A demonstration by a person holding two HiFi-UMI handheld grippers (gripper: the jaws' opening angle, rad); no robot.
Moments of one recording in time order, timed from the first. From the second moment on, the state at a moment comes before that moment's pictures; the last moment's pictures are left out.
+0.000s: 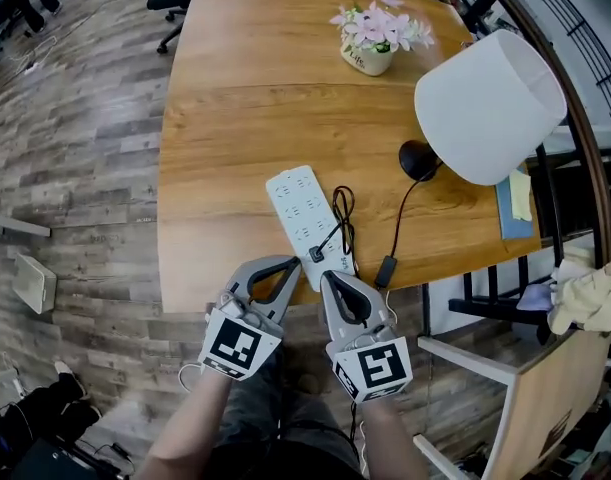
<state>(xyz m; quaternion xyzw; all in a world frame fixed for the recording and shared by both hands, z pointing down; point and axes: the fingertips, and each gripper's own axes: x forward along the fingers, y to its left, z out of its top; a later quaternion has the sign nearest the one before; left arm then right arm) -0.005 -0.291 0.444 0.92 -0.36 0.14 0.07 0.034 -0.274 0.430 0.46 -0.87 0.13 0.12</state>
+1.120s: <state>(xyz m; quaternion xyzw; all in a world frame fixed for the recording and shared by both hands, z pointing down) 0.003 -0.330 0.482 0.91 -0.34 0.21 0.08 0.021 -0.306 0.465 0.48 -0.84 0.14 0.20</state>
